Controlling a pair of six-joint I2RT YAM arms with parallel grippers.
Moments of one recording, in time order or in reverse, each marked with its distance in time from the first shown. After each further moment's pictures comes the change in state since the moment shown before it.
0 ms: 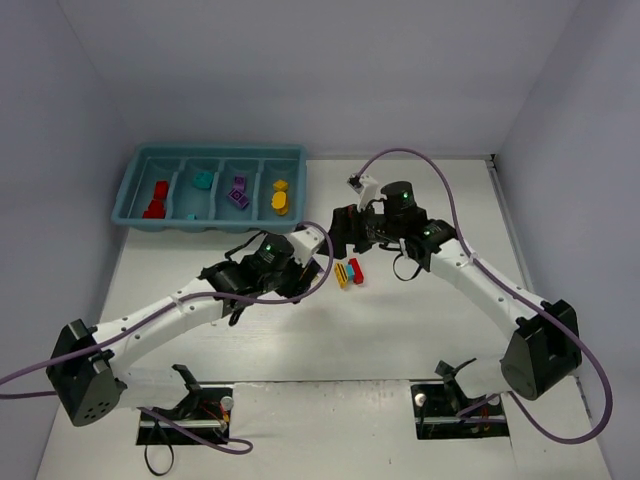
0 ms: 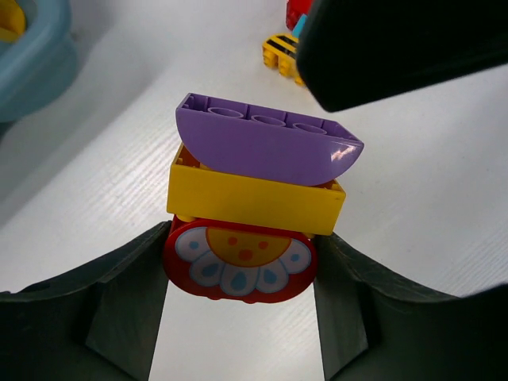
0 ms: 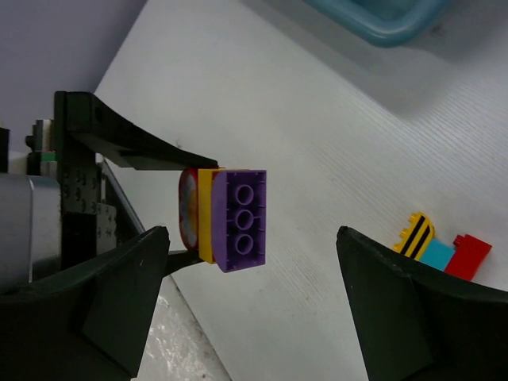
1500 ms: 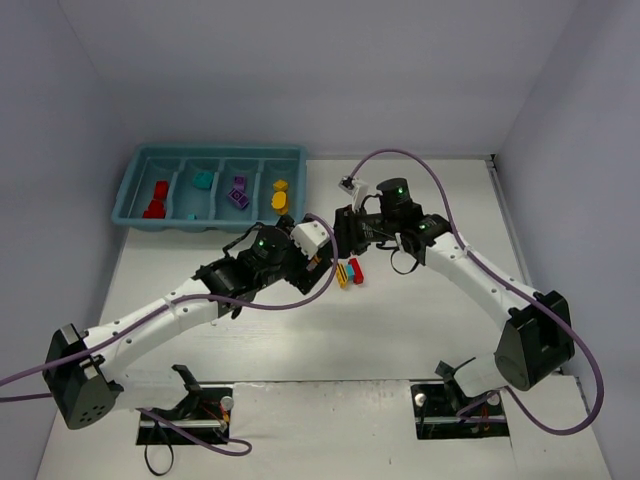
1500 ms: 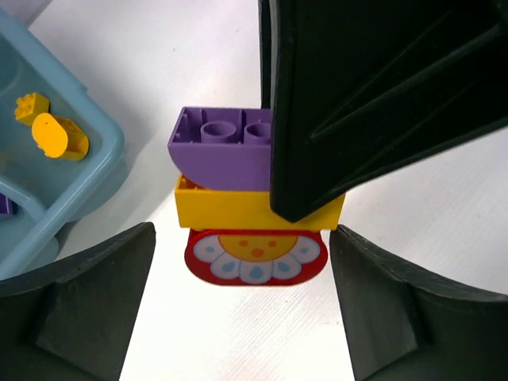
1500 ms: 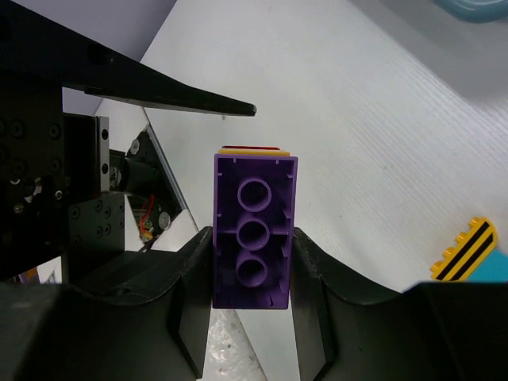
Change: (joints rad) left arm -0.016 -0.032 0.046 0.151 0.010 0.201; right arm -0.006 0.055 0.051 -0.039 -0.190 0.006
